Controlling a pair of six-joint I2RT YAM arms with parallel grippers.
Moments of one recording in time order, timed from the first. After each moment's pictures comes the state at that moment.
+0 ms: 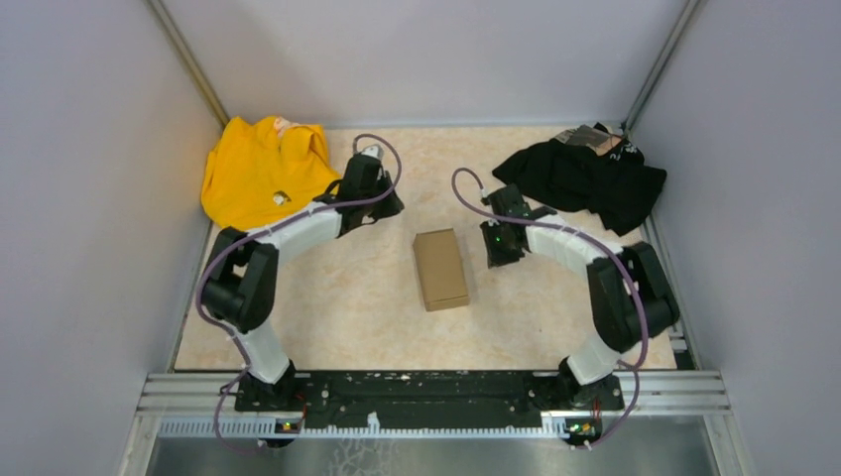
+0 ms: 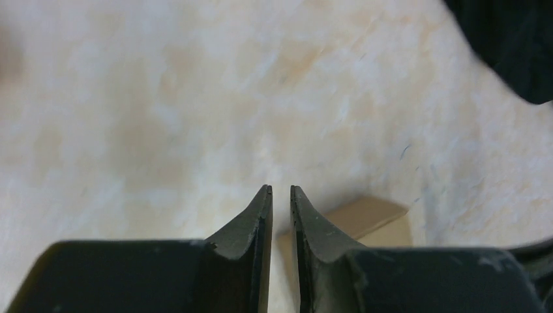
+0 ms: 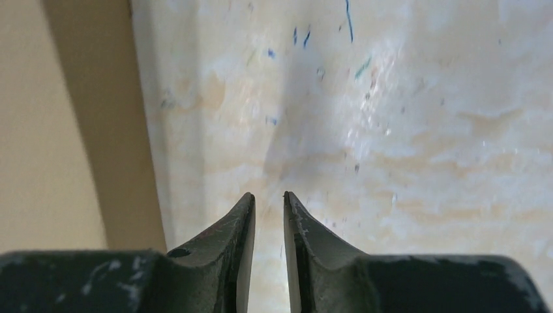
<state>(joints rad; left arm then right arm) -0.50 1.70 1.08 -0.03 -0.04 -0.59 0.43 1.64 0.99 -0.50 -0.03 0.20</state>
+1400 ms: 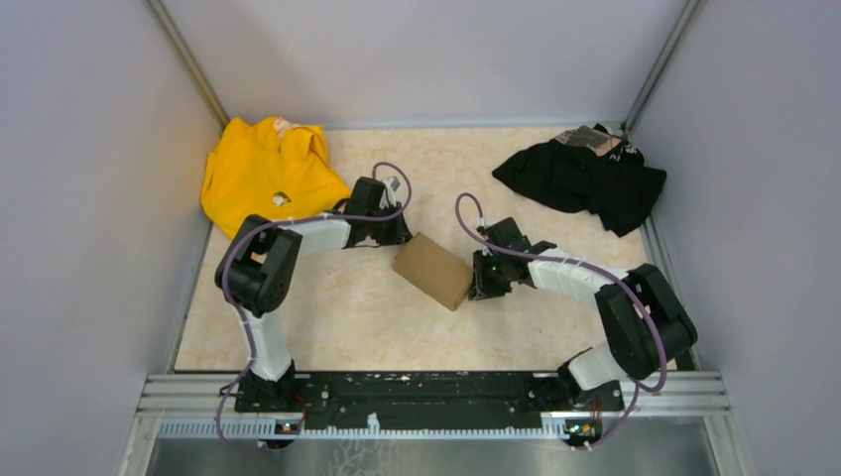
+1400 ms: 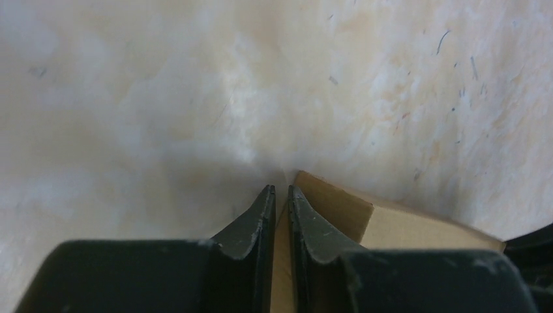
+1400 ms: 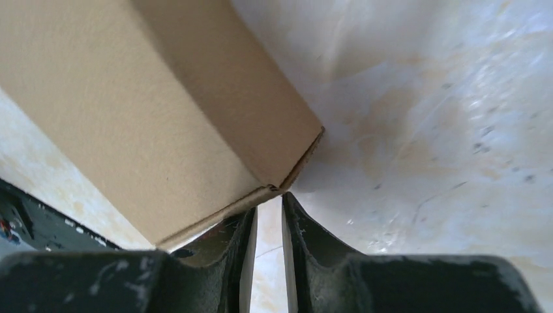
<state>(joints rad) -0.49 1.94 1.12 0.03 0.31 -0.51 0.54 1.44 0.69 -0.32 -0.26 0.49</state>
